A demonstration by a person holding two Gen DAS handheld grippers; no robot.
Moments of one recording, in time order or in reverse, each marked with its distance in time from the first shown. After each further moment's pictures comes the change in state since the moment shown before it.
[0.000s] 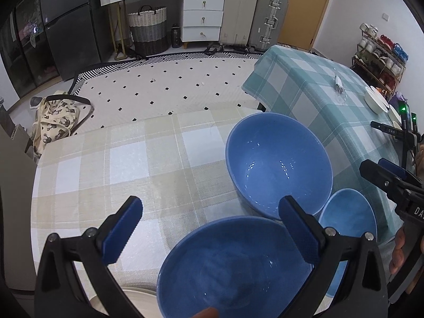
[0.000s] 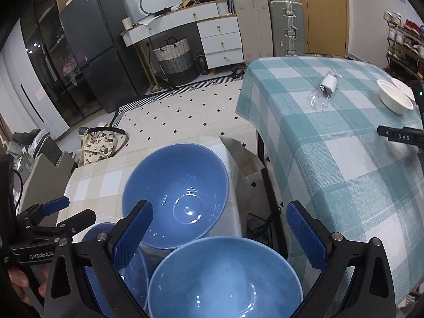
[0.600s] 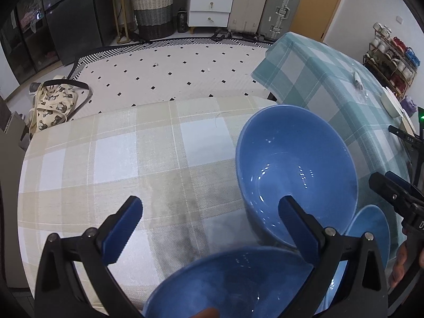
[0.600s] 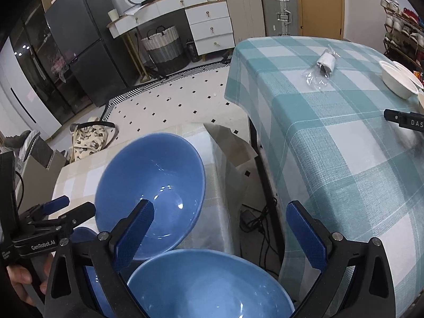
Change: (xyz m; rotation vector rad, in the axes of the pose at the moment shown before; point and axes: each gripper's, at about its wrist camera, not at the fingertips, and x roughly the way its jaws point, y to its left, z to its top) left arm 0.057 0.005 0.012 -0.051 0.073 0.012; right arm 0.048 -0.022 0.004 0.043 0.081 -0.010
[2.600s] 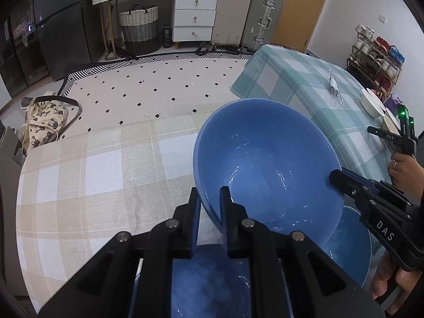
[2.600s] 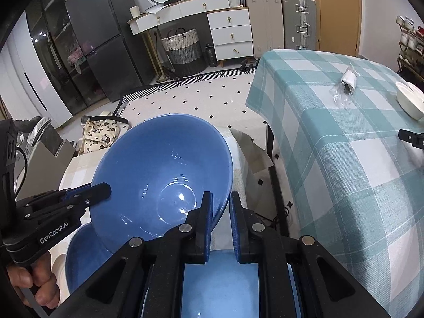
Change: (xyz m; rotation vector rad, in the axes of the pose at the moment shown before) left arm -0.037 -0.026 -0.001 0.051 -0.075 -0.060; right arm -0.019 0.040 -0.010 -0.100 -0.059 0.041
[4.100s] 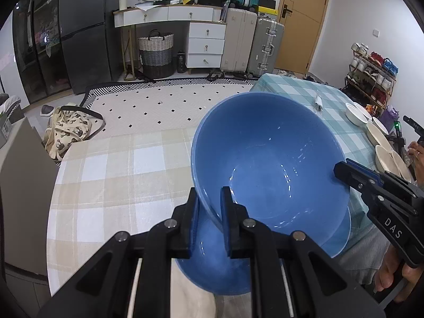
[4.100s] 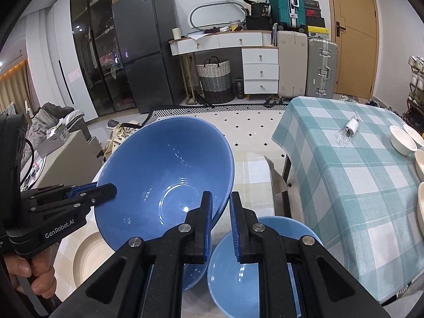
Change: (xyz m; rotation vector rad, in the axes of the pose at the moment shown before) left arm -0.130 0.019 -0.072 -0.018 -0.152 0.044; right arm -0.128 0.074 -0.054 -0.163 -0.172 0.068
